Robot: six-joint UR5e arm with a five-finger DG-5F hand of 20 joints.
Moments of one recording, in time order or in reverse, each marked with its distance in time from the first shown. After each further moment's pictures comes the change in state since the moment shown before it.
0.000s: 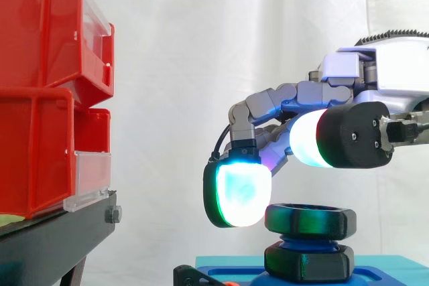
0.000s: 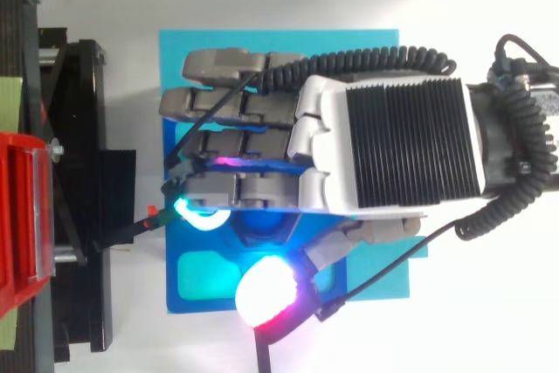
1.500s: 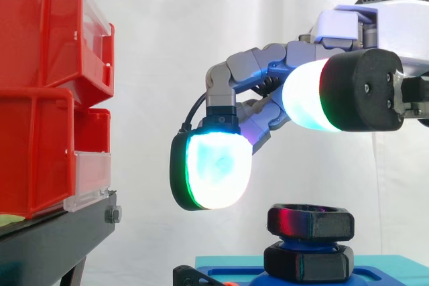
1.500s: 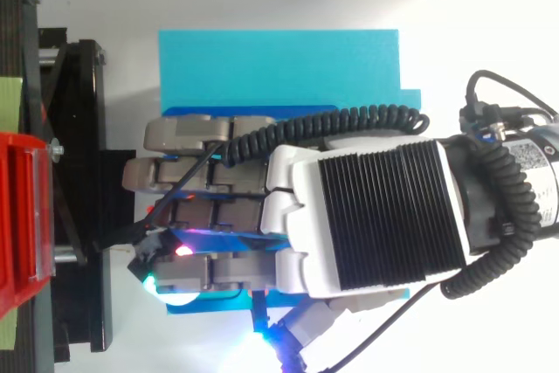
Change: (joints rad) arm 0.038 -0.030 0.052 0.032 -0.038 0.000
